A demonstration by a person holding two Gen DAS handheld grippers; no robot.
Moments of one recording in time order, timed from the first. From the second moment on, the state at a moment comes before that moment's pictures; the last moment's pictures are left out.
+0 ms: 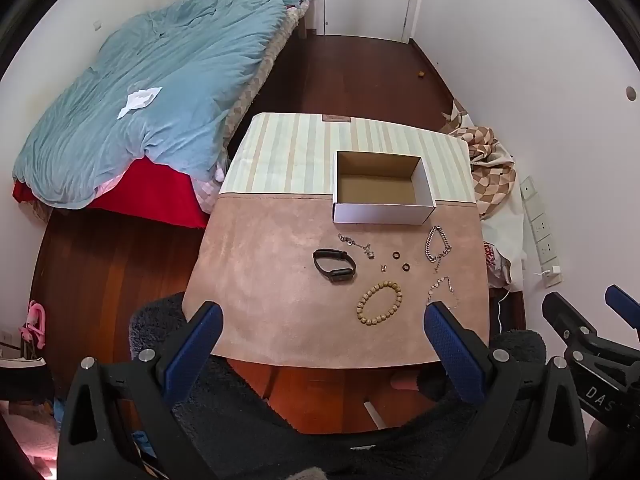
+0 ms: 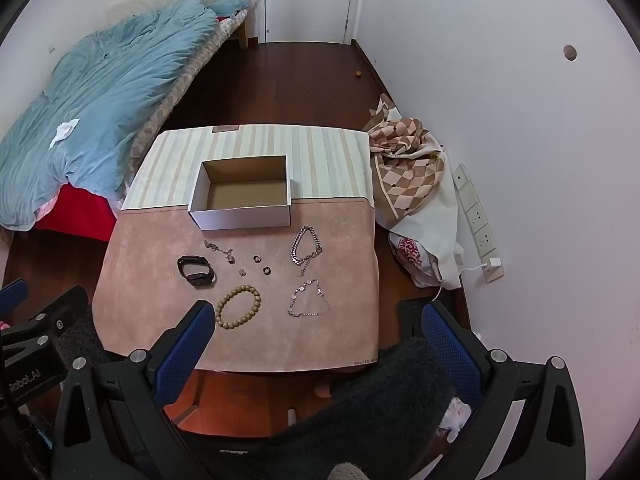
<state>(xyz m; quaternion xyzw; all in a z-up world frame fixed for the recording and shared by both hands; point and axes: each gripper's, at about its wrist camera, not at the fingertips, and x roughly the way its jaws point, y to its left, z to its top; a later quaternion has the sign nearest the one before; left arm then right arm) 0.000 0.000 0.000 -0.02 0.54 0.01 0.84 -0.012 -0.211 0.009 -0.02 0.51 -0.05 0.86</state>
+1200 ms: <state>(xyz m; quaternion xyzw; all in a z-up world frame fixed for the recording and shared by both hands) -0.006 0.000 0.001 -0.02 0.54 0.01 0.84 -0.014 -0.209 0.012 -0.02 0.51 -0.05 0.86</state>
